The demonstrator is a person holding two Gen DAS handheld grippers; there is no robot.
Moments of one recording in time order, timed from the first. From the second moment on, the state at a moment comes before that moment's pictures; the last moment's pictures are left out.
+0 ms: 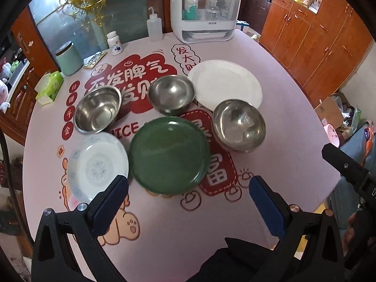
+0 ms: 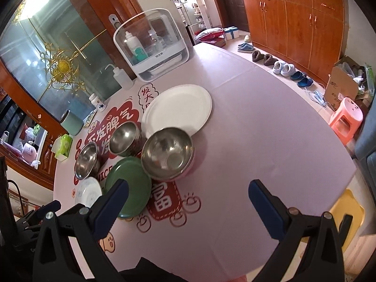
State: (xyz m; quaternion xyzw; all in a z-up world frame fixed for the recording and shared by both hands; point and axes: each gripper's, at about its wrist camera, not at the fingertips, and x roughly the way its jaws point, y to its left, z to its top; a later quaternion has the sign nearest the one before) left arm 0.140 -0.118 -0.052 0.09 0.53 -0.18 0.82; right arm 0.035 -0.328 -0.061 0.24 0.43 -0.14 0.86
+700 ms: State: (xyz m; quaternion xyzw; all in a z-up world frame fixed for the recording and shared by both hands) left arm 0.286 -0.191 -0.060 0.14 0.51 -0.14 0.84; right arm 0.141 -0.413 -0.101 0.27 0.41 -0.09 0.87
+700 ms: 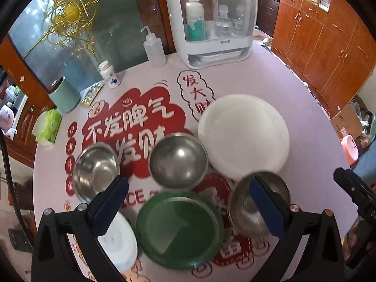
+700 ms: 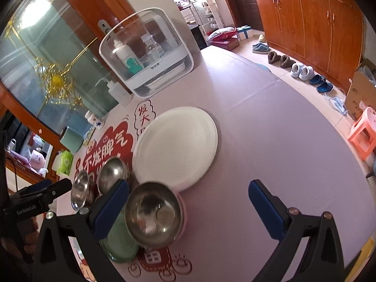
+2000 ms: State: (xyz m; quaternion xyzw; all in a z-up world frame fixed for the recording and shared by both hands) left arm 0.438 -0.231 -0.205 0.00 0.57 -0.26 0.78; right arm 0.217 -0.453 -0.224 0.34 0.47 -0.04 0.81
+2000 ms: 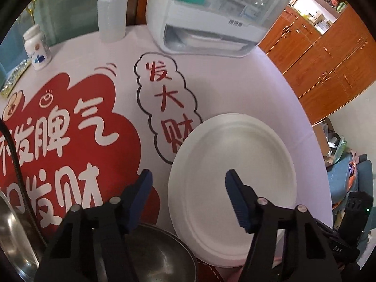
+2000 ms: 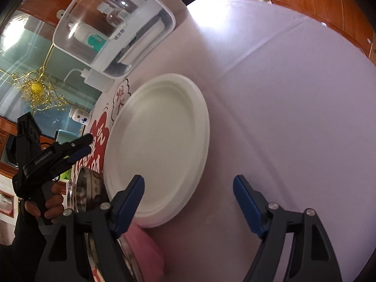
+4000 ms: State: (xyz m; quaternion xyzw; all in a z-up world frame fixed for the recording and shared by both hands) left arm 0.426 -0.252 -0.180 0.01 0.52 -0.26 0.81; right arm 0.202 -0.462 -0.194 0.34 0.40 -0.04 0.85
